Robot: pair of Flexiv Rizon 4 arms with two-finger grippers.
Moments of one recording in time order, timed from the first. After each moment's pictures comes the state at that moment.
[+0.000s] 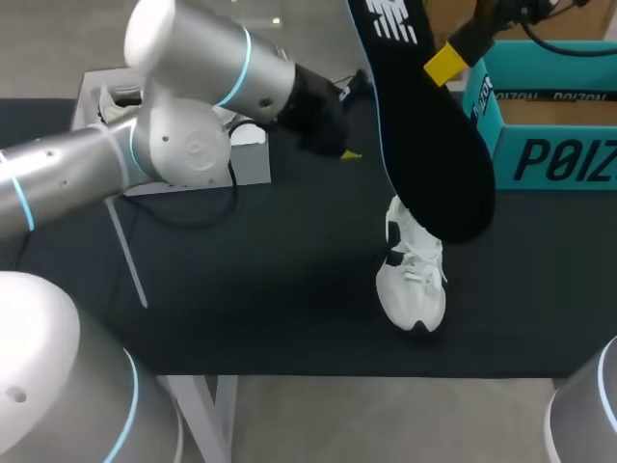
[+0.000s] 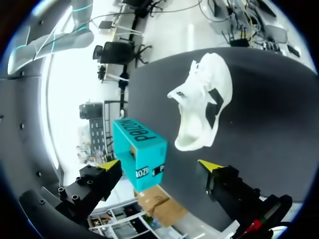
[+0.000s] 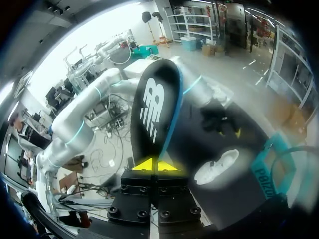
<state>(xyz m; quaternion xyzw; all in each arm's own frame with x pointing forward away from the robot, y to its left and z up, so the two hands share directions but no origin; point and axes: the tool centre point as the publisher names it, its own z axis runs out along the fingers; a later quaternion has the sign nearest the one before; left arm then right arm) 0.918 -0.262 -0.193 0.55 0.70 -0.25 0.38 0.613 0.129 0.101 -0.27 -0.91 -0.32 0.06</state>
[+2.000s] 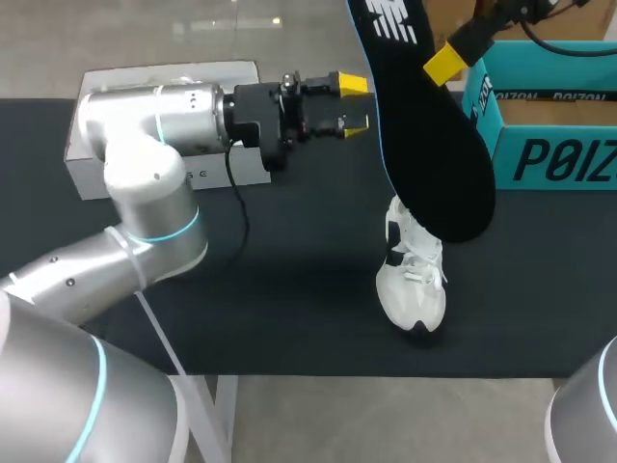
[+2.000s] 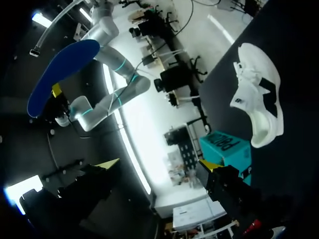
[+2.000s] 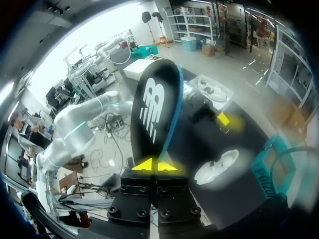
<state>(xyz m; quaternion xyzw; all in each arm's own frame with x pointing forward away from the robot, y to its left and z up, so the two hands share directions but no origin) 0.867 -0.243 -0.100 0.56 0.38 -0.43 0.61 0.613 0.129 0.101 -0.27 -0.91 -0.32 0.06</state>
